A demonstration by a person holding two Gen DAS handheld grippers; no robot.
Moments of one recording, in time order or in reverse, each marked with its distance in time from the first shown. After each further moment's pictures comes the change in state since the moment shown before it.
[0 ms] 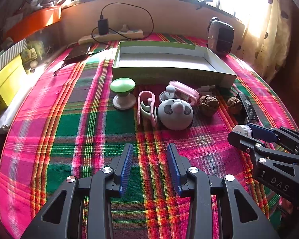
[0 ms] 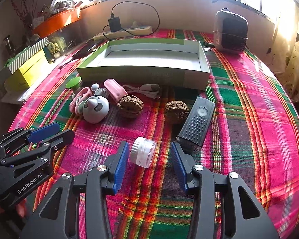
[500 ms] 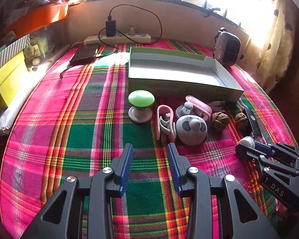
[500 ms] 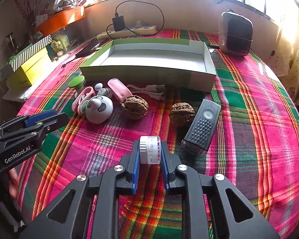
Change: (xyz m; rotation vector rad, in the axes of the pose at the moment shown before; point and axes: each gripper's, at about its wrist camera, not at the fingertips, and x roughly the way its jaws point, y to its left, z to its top) left arm -0.001 0.029 0.017 -0.052 -0.020 -0.029; right arm 0.004 0.004 0.002 -0.021 -0.002 0.020
